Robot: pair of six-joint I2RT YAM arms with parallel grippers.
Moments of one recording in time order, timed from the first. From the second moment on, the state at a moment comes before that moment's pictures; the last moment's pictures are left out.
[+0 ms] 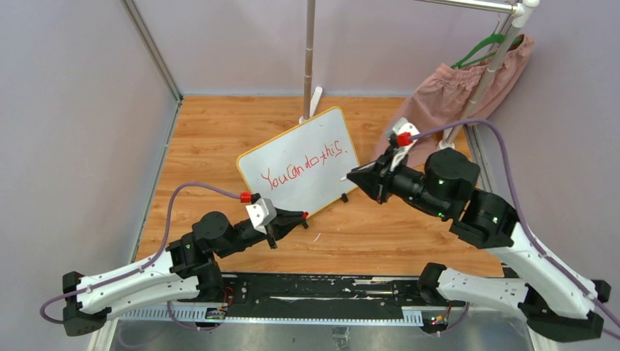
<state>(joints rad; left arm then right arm) -1.14 0.54 0.49 0.08 -0.02 0.00 0.92 0.84 1.27 -0.55 -0.01 0.18</state>
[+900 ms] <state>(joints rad) -1.14 0.43 0.41 0.18 0.04 -0.02 1.43 1.12 1.57 -0.83 0.36 0.12</state>
